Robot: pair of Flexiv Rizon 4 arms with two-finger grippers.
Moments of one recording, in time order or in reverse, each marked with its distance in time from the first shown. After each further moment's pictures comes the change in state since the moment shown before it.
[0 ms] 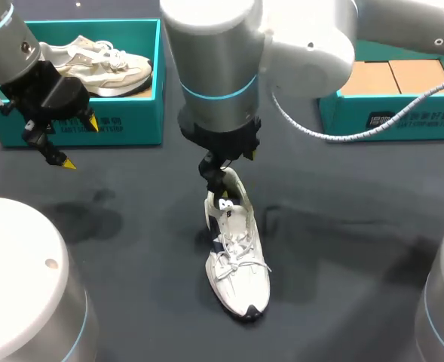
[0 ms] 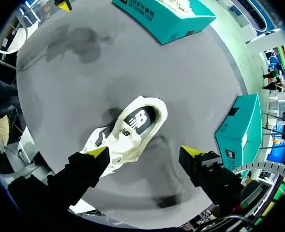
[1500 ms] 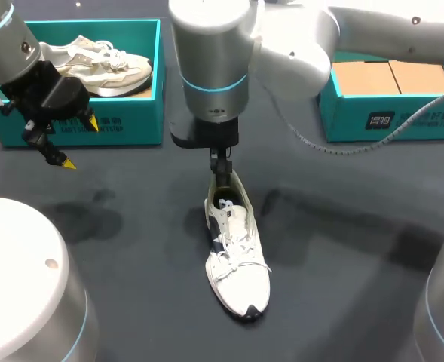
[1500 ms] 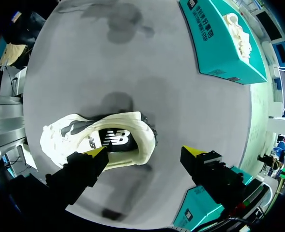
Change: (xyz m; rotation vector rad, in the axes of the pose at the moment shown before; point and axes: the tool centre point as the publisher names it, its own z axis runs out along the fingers) left arm 0.000 0.000 0.000 0.000 0.000 0.000; right arm -0.039 0.052 0.068 -0.044 0.043 -0.582
